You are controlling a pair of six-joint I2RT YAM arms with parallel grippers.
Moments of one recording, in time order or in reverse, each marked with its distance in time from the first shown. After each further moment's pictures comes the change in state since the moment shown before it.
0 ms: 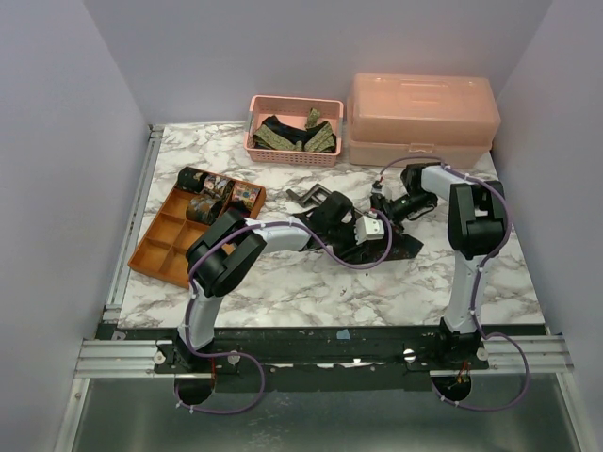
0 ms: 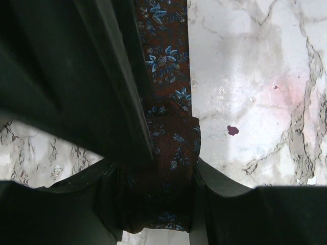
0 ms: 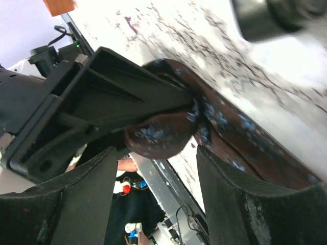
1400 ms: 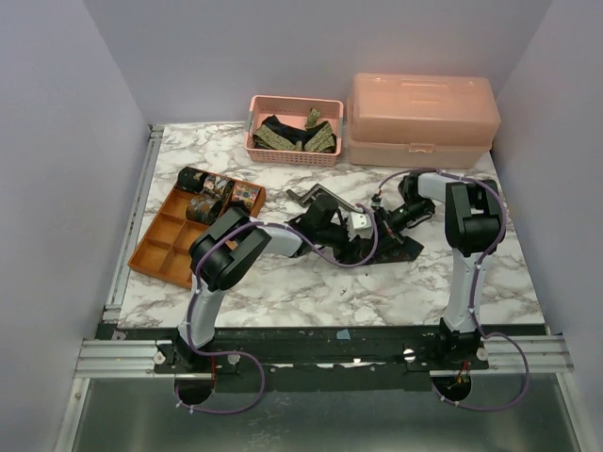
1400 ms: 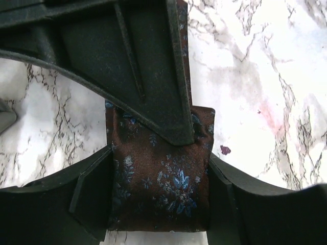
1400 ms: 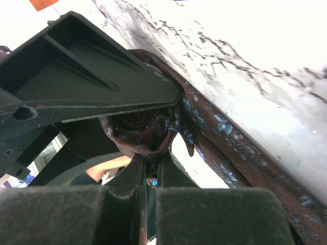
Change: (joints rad) left arm 0.046 0.034 -0.134 0.401 0.190 -0.198; right arm 0.032 0.043 -0.068 0.027 0.037 0.056
